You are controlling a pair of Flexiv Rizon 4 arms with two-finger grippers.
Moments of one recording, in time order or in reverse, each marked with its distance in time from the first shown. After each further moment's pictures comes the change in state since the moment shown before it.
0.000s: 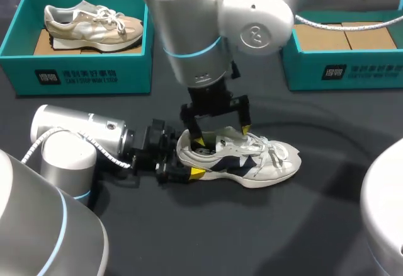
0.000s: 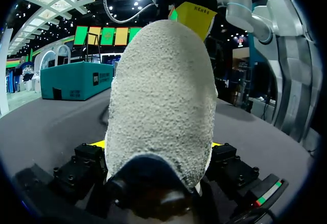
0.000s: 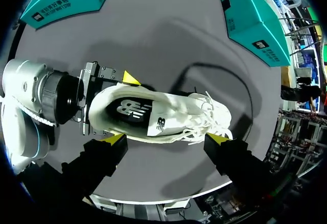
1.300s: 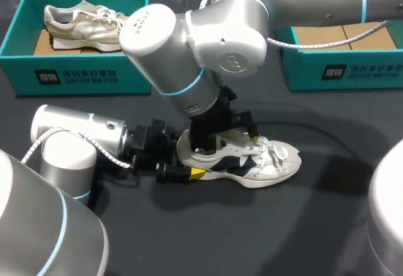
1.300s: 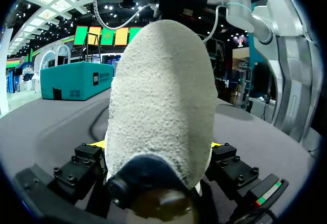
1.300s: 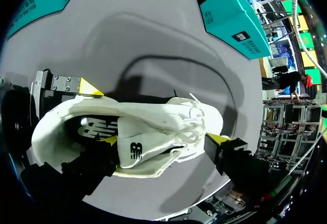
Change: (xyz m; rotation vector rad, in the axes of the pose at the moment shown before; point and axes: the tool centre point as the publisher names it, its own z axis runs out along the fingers) left arm 0.000 0.000 0.000 0.000 0.000 0.000; right arm -0.024 0.006 0.053 -0.056 -0.207 0.119
